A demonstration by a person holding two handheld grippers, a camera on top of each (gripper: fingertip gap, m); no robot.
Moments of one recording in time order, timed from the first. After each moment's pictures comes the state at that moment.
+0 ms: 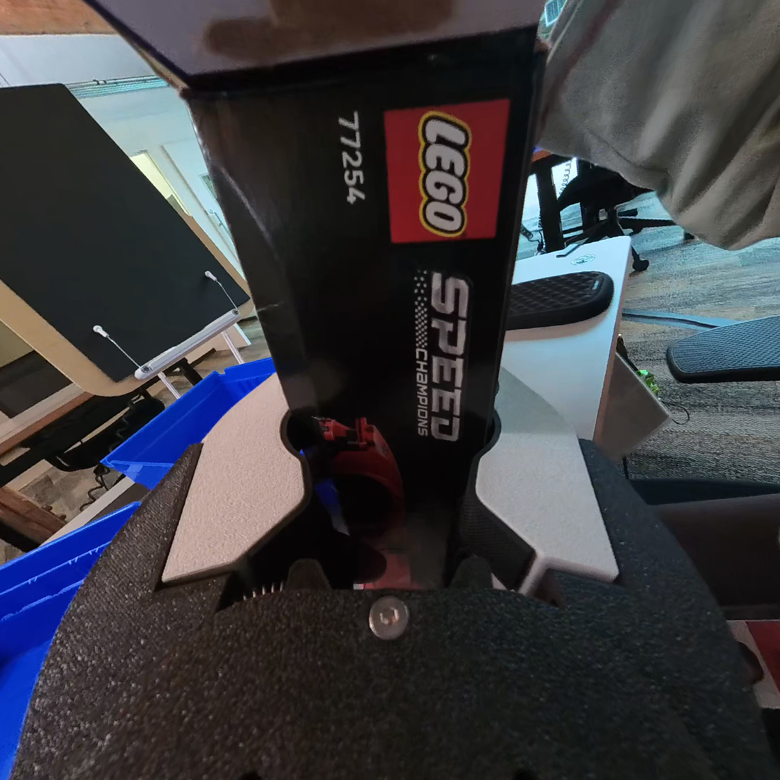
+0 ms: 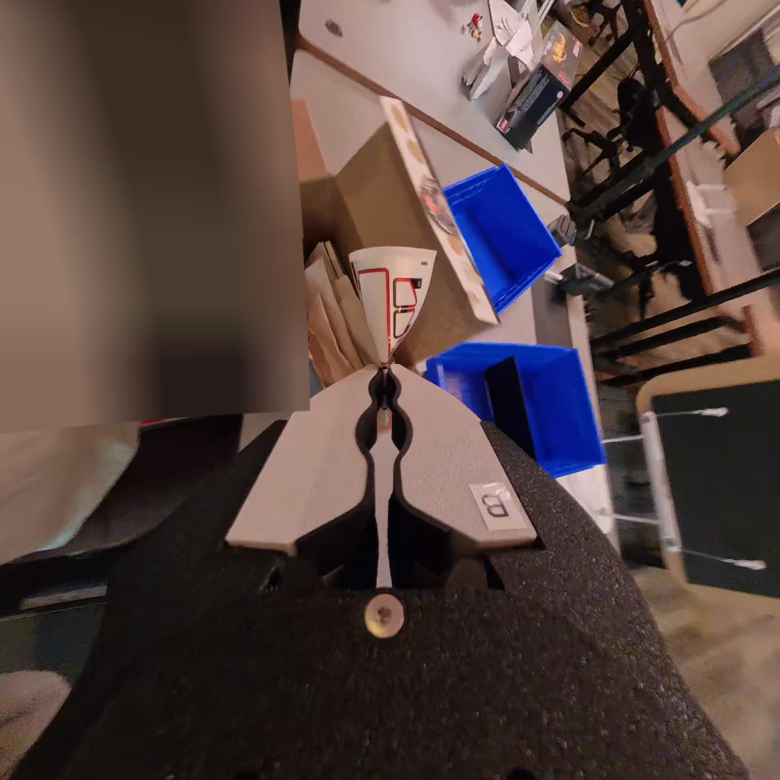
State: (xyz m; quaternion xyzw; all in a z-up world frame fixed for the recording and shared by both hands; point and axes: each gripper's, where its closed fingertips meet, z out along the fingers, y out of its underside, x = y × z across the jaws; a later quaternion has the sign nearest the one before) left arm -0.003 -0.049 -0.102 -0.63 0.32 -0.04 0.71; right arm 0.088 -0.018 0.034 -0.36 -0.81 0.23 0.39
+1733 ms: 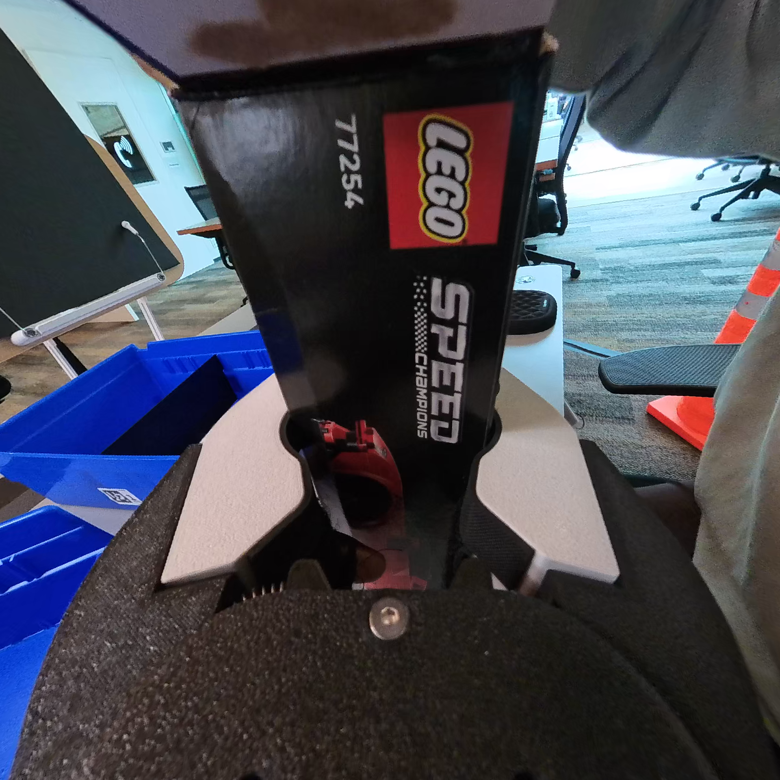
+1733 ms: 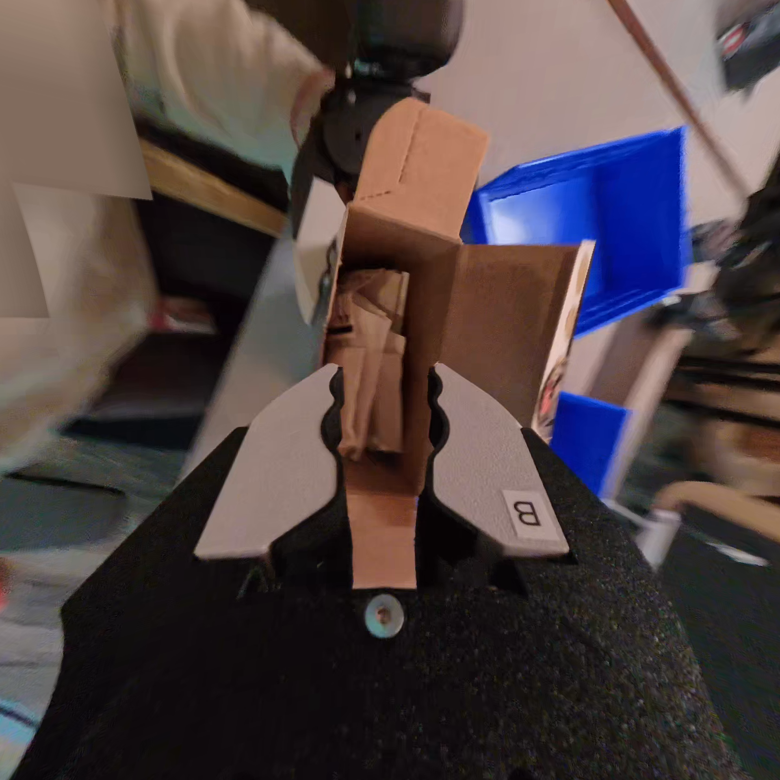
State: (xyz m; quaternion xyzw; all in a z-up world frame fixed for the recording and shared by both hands) left arm -0.034 -0.022 -0.102 -0.66 0.31 -0.17 0.67; right arm -0.013 -0.036 0.003 -0.28 -0.93 0.12 0.23
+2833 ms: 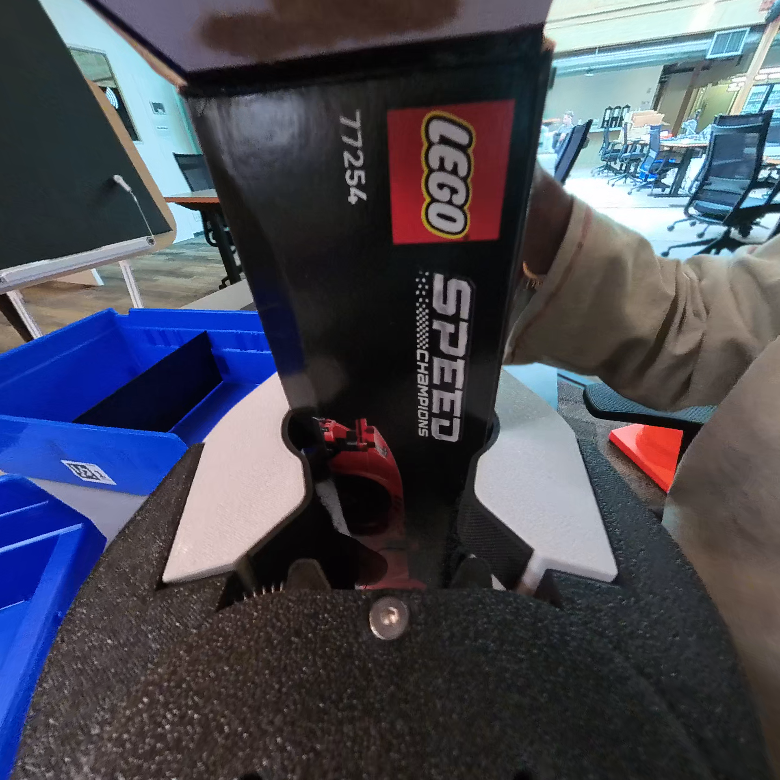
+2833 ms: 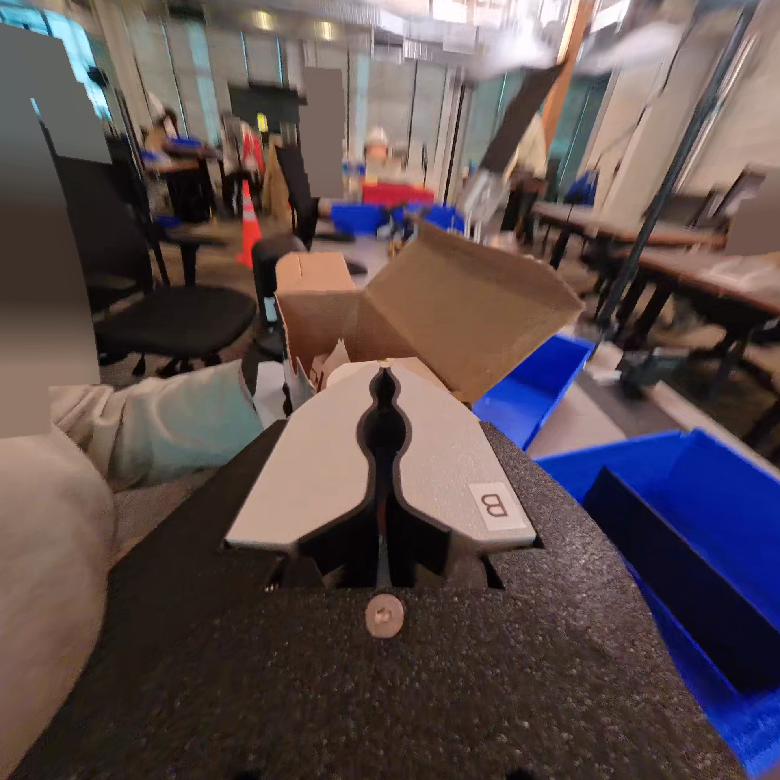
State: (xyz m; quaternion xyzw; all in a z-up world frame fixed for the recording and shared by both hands) left arm -0.048 -0.005 -0.105 -0.67 0.27 -0.22 0.65; right arm -0.014 0.029 -0.012 -0.39 -0.61 0.55 0.41
